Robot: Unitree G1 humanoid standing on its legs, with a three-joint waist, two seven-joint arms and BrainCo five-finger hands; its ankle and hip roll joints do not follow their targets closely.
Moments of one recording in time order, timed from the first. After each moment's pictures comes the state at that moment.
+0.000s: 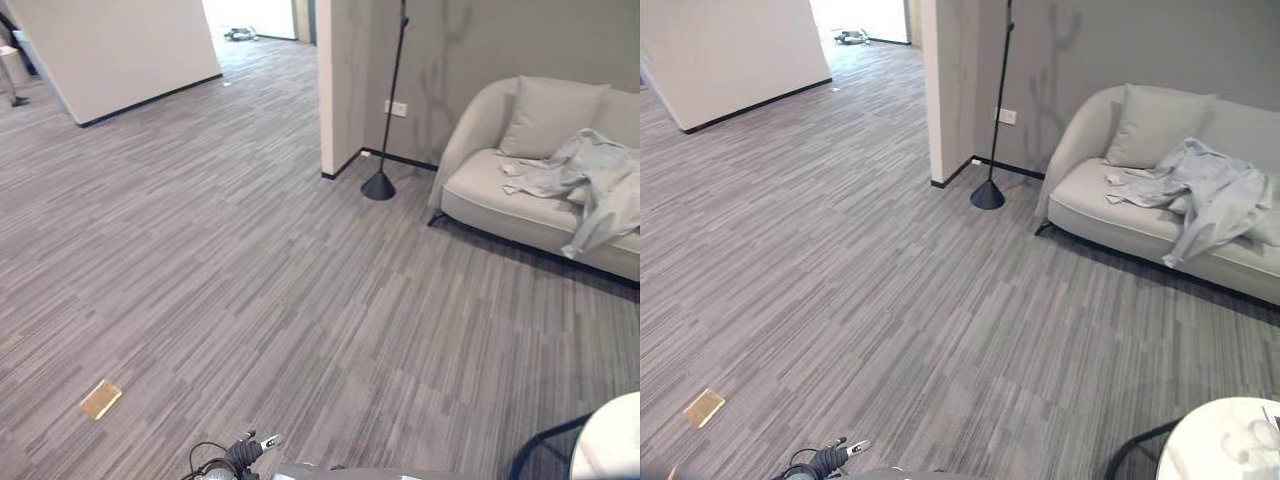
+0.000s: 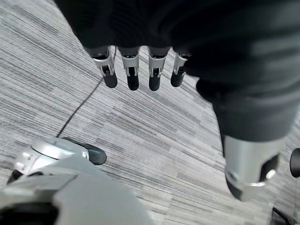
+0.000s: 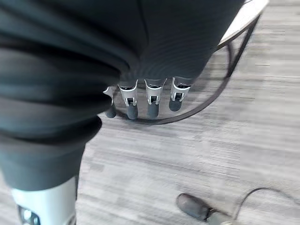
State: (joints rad) left arm 0.03 0.23 -0.22 1.17 -0.26 -0.07 -0.02; right arm 0.09 -0.28 0.10 1.35 0.37 -0.04 -0.09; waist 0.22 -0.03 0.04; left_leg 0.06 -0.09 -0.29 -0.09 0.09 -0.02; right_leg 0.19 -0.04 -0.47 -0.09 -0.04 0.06
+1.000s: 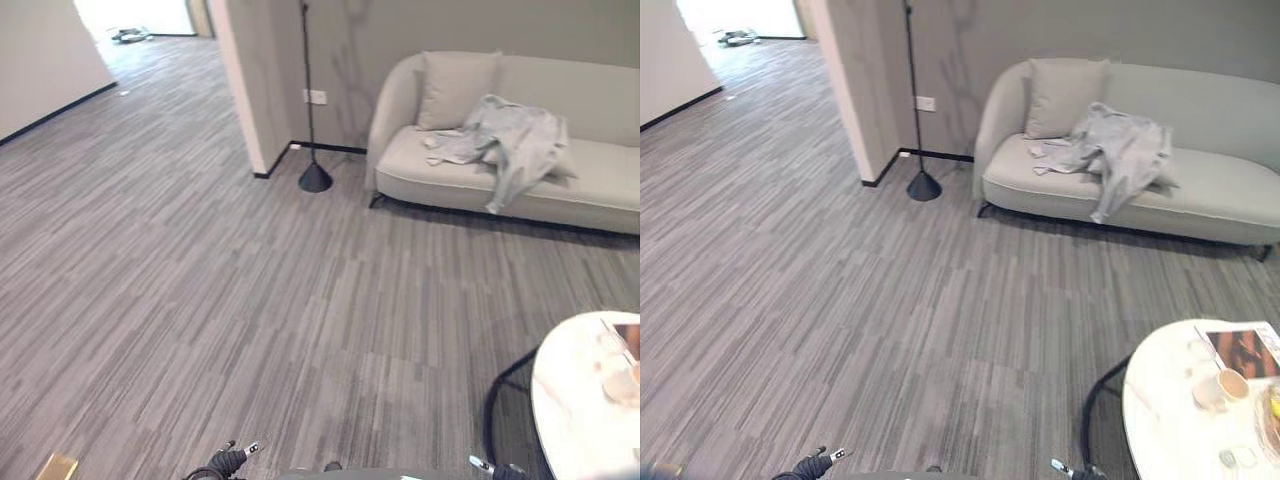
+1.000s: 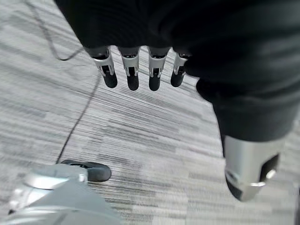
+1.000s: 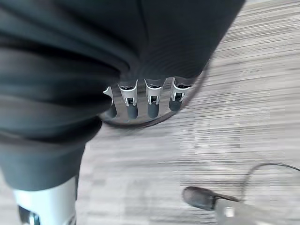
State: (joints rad) left arm 0.04 0.24 -0.15 1.22 -0.26 -0.07 0.04; right arm 0.09 -0.29 0.10 1.24 0.33 -0.05 -0.09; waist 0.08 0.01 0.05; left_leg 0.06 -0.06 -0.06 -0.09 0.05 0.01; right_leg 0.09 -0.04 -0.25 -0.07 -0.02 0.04
